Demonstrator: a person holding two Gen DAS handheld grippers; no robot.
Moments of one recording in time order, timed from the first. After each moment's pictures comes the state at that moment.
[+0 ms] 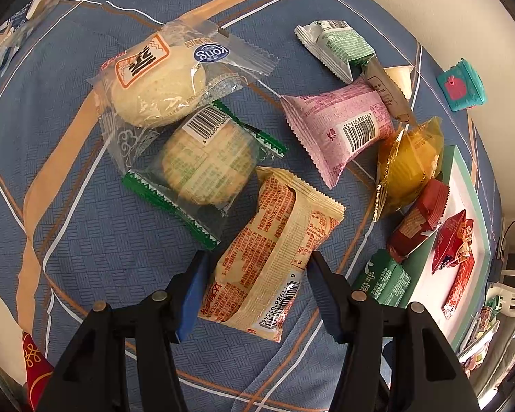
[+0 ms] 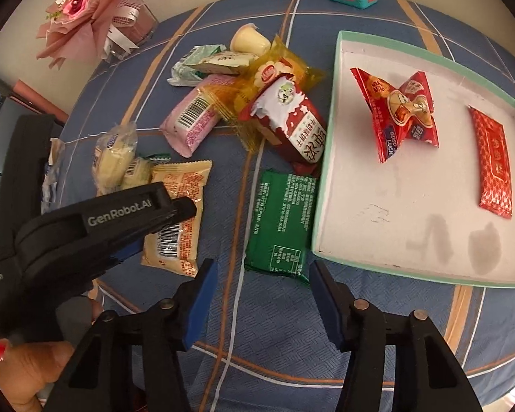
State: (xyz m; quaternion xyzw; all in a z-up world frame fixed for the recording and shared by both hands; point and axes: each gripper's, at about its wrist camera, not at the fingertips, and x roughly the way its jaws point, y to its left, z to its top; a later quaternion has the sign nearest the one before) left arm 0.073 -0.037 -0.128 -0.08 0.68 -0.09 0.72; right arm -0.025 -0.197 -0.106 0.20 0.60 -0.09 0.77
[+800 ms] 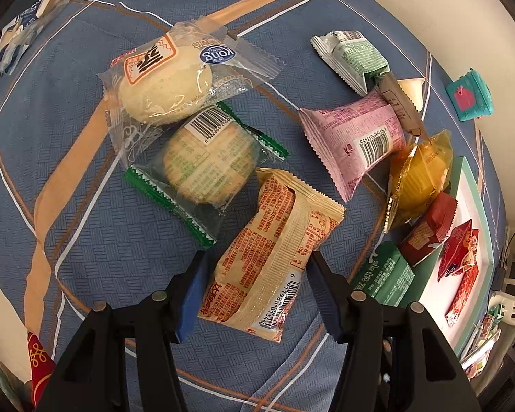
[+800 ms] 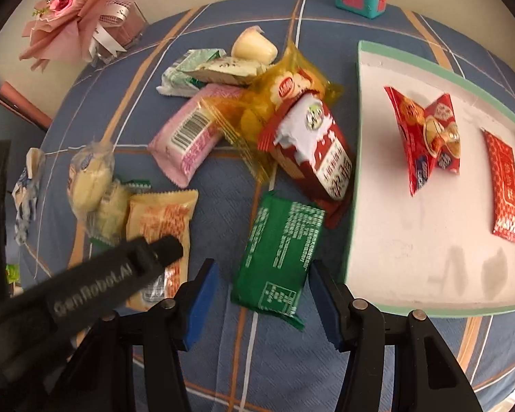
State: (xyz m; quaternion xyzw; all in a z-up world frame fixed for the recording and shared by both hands) left arm 0.077 -0.027 -0.127 -0.08 0.68 -0.07 0.73; right arm 0.039 -0.173 -0.134 0.19 0.59 -0.13 0.77
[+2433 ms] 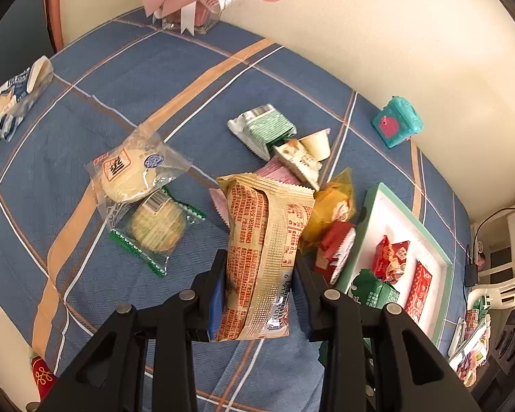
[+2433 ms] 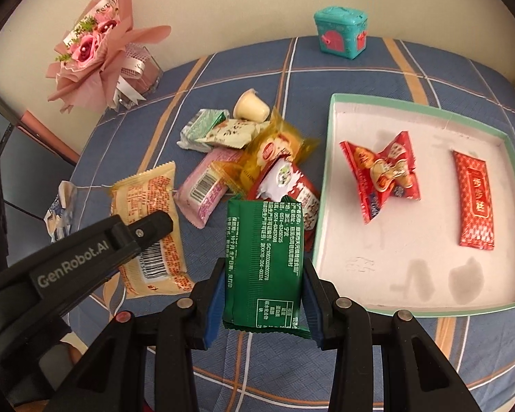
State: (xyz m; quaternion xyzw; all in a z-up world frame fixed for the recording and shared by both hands) left arm 0.073 -0.086 -0.053 -0.08 0.57 -0.14 0.80; right arm -0.011 -0.230 -0.058 0.23 0.52 -0.11 0.82
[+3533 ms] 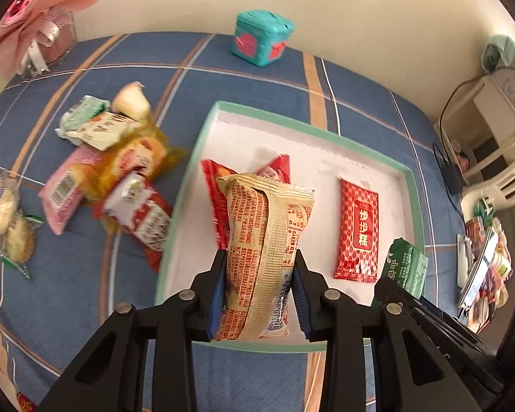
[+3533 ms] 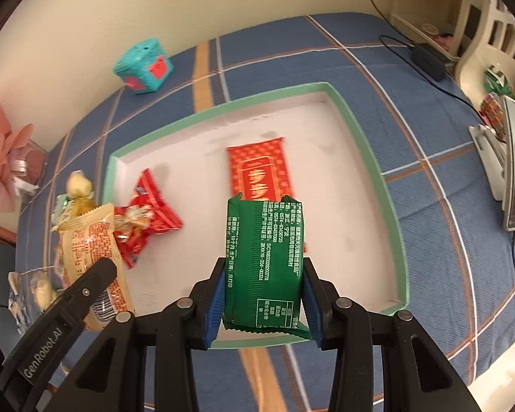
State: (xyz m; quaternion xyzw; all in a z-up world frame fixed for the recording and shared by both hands) left arm 0.003 -0.265 -0.079 0.06 0.57 -0.27 0.77; right arm -0.102 -0.398 -0.077 0.30 0.51 -0.29 0.75
